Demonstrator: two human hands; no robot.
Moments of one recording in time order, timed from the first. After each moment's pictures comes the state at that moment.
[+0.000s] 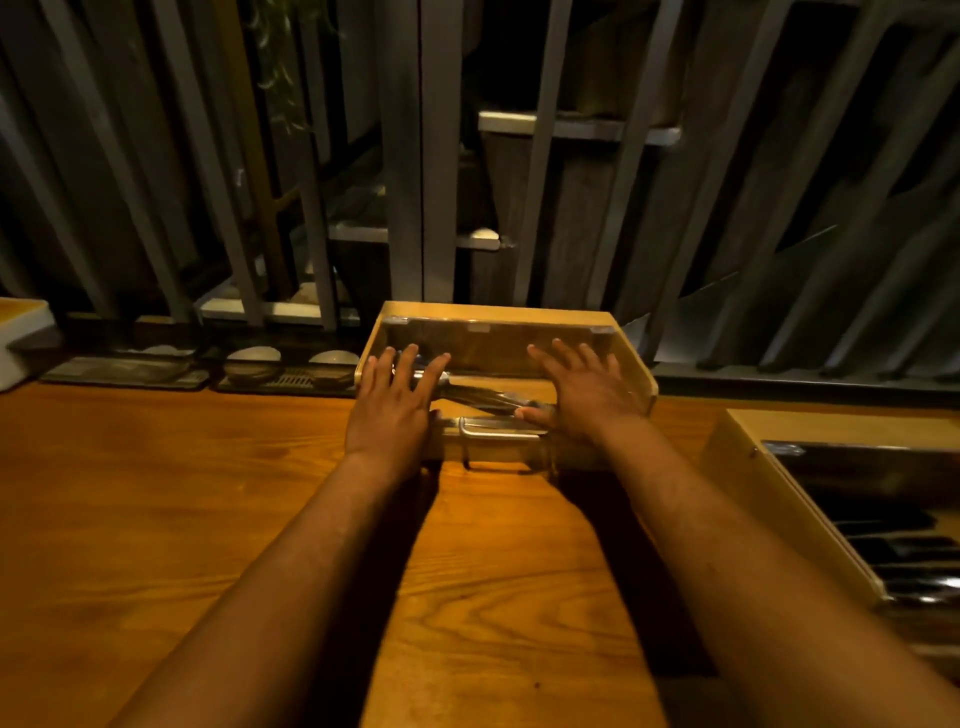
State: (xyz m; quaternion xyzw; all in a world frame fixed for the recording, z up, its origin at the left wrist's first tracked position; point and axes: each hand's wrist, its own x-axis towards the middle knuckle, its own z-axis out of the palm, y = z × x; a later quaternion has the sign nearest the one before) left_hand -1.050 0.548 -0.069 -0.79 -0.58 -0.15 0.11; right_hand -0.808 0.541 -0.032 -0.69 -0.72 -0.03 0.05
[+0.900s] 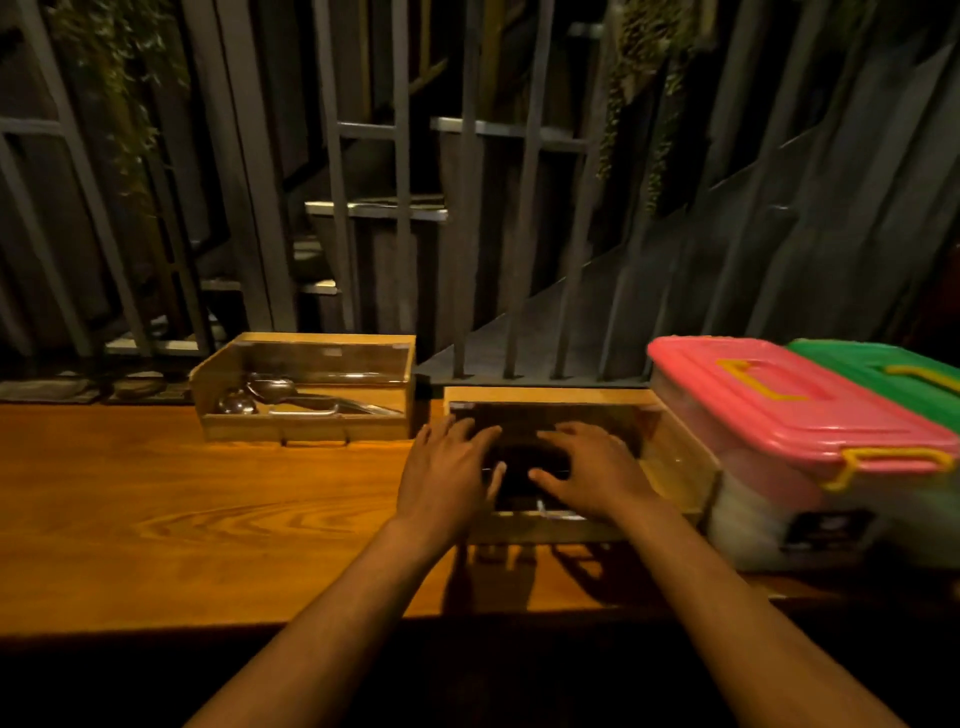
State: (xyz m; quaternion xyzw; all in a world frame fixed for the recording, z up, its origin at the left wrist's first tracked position) left_hand -0.720 0.245 -0.008 -0.83 -0.51 -0.24 0.06; right_hand -0.517 0.235 -0.007 -0.69 -0.70 -0.02 0.14
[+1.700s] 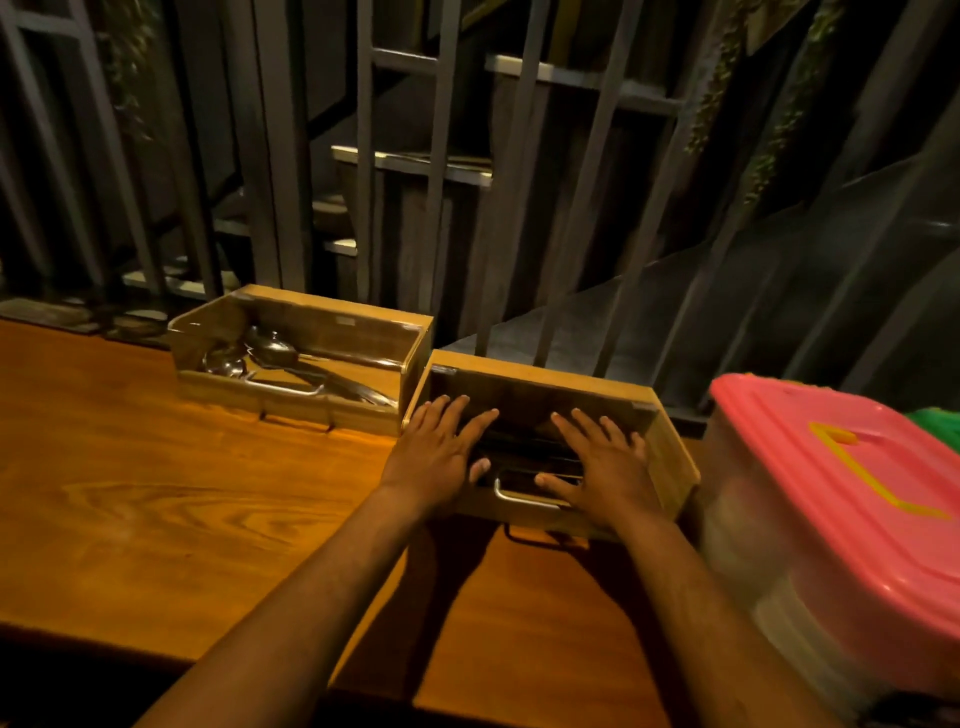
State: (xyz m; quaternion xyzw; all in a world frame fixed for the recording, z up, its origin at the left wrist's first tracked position) left_hand -0.683 0.381 -0.059 -0.82 -0.55 -0.15 0.08; right_hand -0.451 0.360 -0.039 -0.67 -0.73 -0.05 0.10
